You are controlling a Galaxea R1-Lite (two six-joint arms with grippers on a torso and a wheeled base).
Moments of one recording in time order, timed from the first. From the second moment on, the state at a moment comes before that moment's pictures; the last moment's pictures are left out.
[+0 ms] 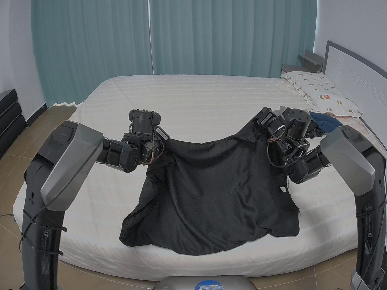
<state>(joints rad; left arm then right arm) -0.36 2.44 -1.68 -0.33 0.21 -0.97 0.28 2.43 -1.43 -1.19 -0.20 0.55</state>
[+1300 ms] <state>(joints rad) -0.25 2.65 -1.86 -0.16 0.34 -0.82 0.12 2.41 -0.96 -1.15 -0.04 0.55</state>
